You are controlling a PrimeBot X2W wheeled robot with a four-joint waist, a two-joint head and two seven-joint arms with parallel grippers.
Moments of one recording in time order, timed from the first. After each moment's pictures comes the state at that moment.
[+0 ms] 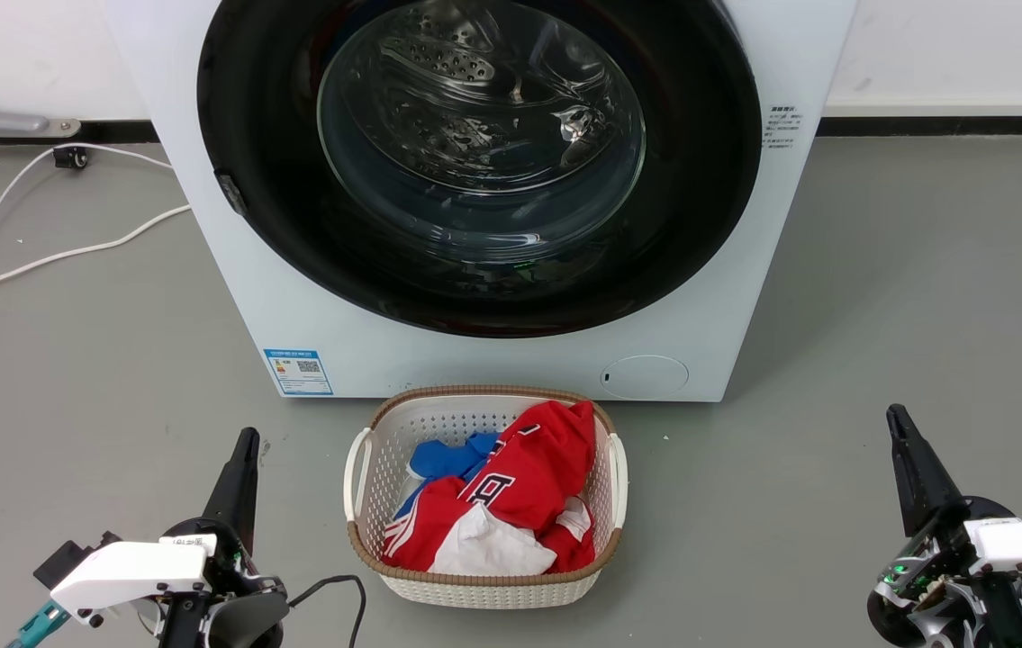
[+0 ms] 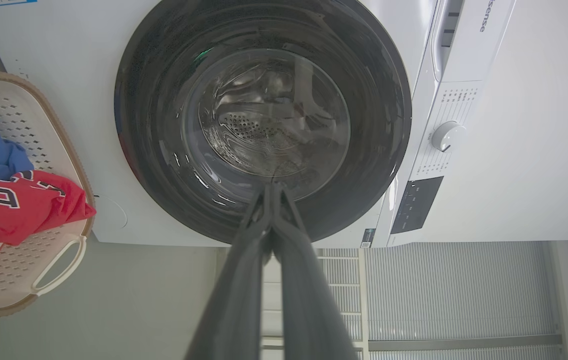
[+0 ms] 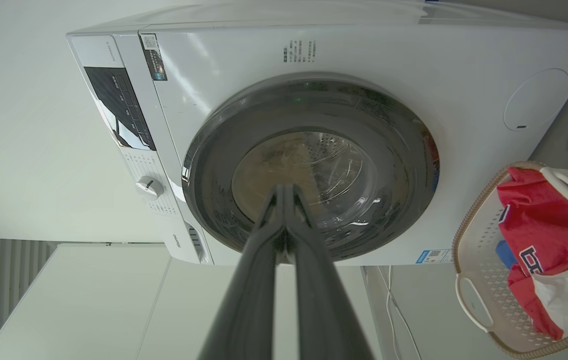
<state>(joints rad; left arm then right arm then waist) -0.11 0.05 0.11 0.25 -1.61 -0.13 0.11 -0.10 -0.06 -0.10 0.25 1.62 0.13 0.11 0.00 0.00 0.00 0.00</state>
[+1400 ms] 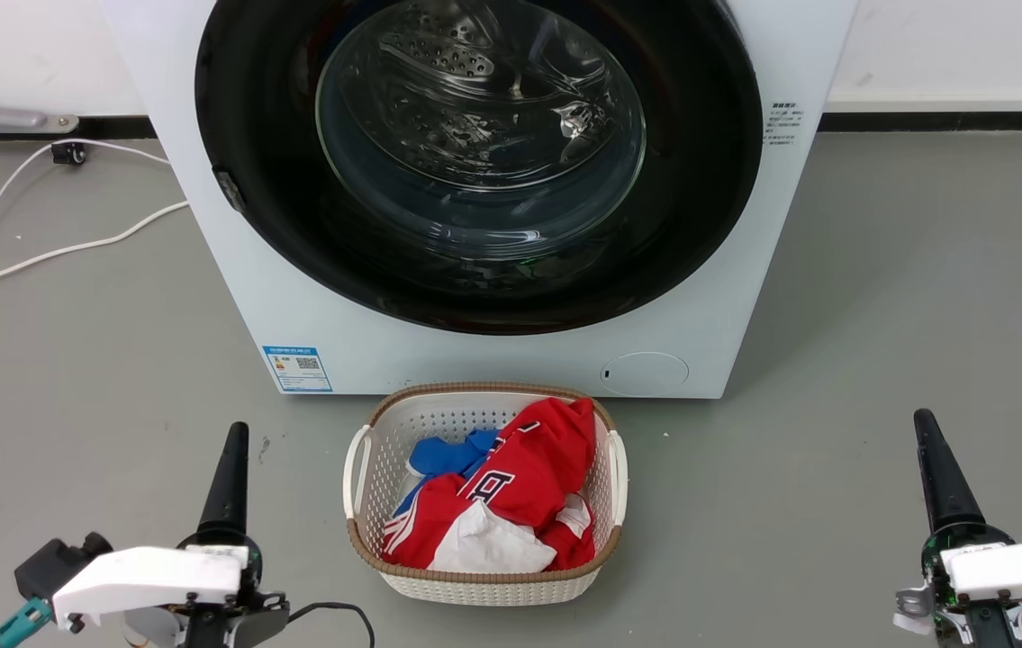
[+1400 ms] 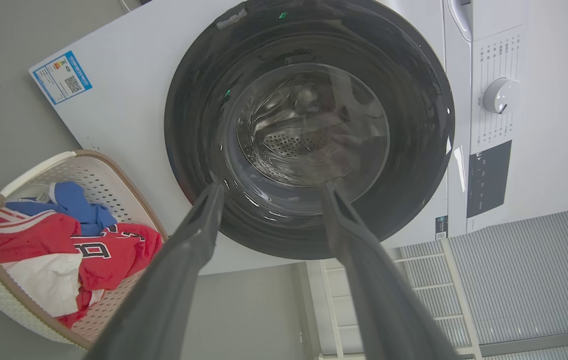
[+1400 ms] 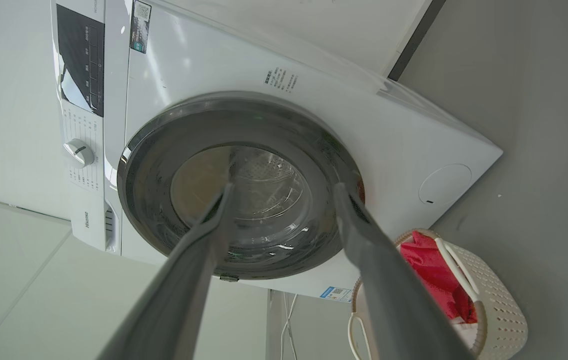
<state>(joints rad) -0.06 0.04 0.10 0.17 -1.32 -0.08 0.01 -0.04 -0.05 -0.12 0.18 1.25 0.13 0.01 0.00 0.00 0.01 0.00</state>
